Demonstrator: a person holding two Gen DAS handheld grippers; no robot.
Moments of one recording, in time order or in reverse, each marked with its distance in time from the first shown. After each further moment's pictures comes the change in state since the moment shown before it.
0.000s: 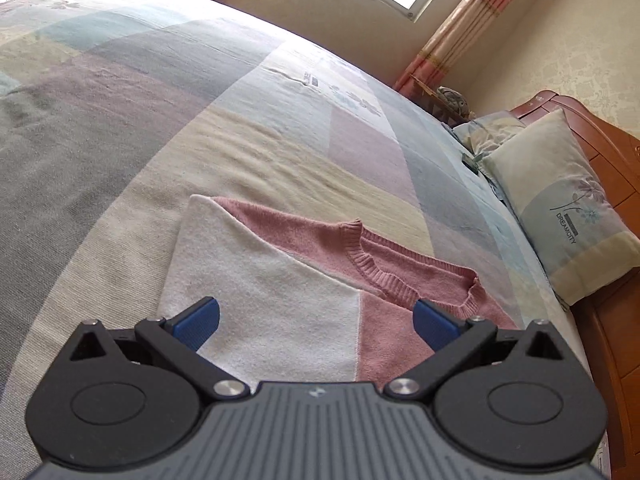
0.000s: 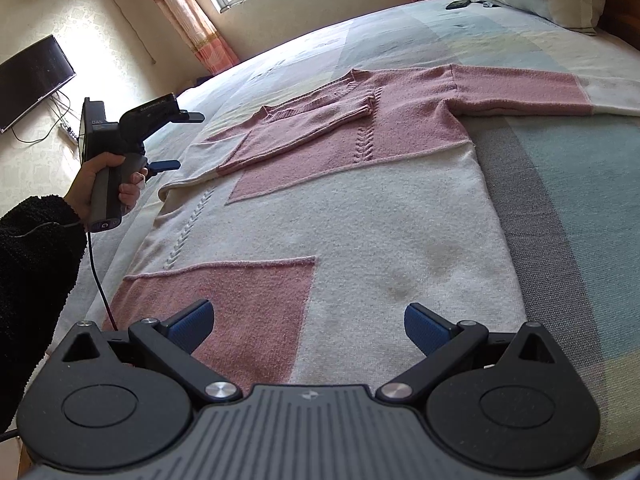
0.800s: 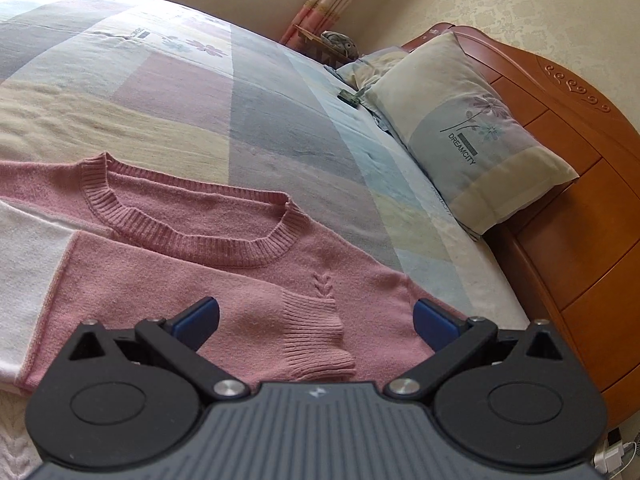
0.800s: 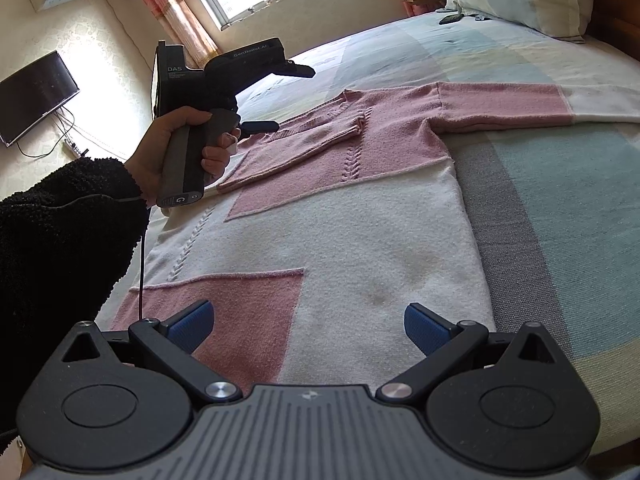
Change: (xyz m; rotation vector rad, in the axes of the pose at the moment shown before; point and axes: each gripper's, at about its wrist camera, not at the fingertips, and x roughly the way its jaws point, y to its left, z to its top) left arm 0.045 -0.166 -0.048 0.186 0.097 -0.247; right arm -0.024 -0.016 -0.003 0.011 -0.053 0.011
